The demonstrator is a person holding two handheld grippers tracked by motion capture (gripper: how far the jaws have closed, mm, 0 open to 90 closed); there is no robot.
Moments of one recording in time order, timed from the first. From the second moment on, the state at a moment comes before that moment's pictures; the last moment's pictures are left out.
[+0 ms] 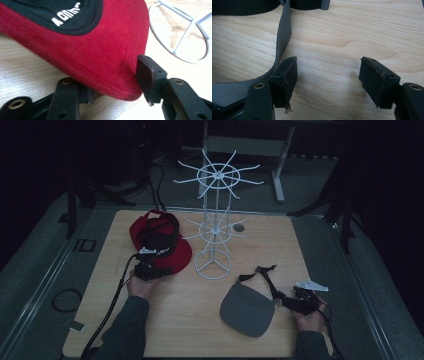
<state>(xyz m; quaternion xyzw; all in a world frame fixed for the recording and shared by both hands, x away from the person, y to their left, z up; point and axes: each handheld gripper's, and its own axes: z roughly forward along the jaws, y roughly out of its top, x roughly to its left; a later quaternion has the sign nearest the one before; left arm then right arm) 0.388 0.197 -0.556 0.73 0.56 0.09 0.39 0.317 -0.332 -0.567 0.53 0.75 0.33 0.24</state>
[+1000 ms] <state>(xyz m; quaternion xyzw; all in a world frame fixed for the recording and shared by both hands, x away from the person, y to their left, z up) 0.377 0.198 -0.549 0.72 0.54 0.14 0.41 0.317 -0.331 -0.567 0.53 0.75 0.33 0.24</state>
